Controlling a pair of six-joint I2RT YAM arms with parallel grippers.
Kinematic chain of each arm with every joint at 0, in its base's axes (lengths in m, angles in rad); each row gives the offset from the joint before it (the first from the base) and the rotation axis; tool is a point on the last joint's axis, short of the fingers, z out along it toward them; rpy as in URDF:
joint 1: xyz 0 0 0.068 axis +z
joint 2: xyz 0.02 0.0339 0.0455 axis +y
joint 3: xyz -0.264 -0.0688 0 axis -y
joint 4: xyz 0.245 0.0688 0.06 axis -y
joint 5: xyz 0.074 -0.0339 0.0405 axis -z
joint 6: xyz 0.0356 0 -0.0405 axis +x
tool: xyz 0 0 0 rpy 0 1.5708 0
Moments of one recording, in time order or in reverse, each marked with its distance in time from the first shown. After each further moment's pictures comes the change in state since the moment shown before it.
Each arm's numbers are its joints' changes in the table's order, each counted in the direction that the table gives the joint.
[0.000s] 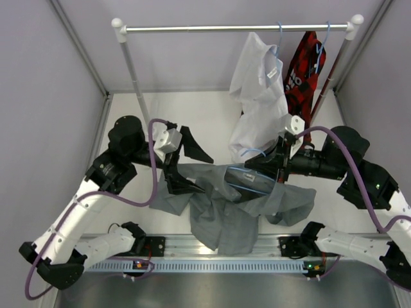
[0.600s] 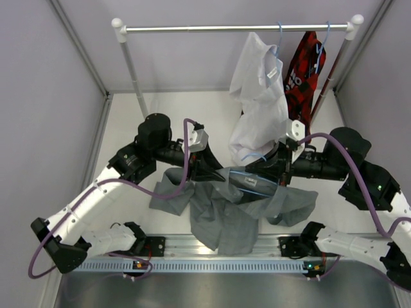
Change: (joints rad) left arm -0.153 0.158 0.010 0.006 -0.119 0.068; right arm -0.002 -0.010 0.000 -0.014 -0.074 -0.051
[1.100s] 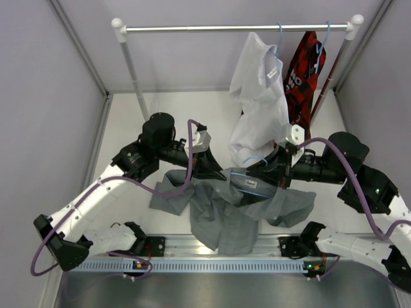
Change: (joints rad) left arm 0.000 0.026 0.001 -0.016 0.037 0.035; right arm -0.004 -0.031 -0.059 0.021 0.000 -0.003
